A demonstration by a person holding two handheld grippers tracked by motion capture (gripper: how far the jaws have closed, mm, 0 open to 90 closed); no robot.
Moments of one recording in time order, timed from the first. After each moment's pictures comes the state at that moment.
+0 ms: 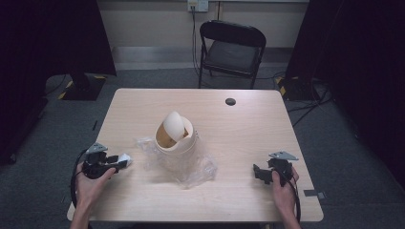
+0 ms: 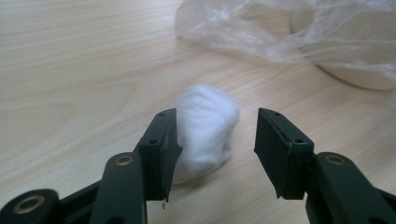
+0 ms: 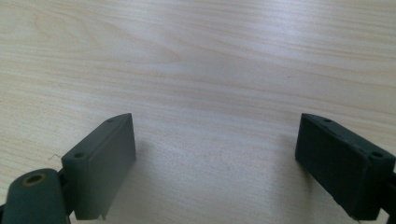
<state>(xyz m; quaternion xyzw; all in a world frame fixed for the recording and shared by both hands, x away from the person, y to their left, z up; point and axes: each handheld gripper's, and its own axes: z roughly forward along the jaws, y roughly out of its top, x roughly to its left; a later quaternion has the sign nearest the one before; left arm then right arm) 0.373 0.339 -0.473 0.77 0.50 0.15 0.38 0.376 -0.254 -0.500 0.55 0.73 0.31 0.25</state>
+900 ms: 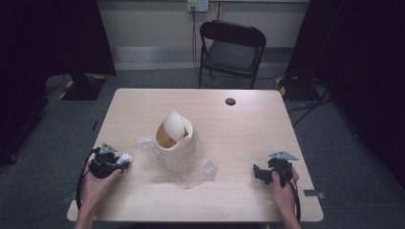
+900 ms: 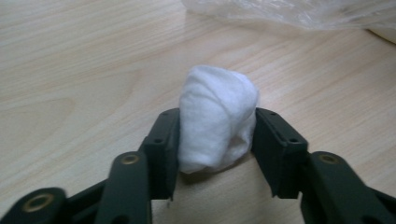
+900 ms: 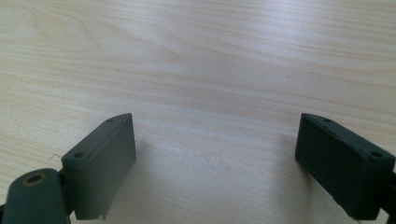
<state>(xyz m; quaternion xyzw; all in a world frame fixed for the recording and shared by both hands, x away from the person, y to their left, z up) 0.383 0.324 -0.486 0.79 0.50 0.18 0.30 0.376 -0.254 -0.500 0.55 0.73 0.31 0.25</state>
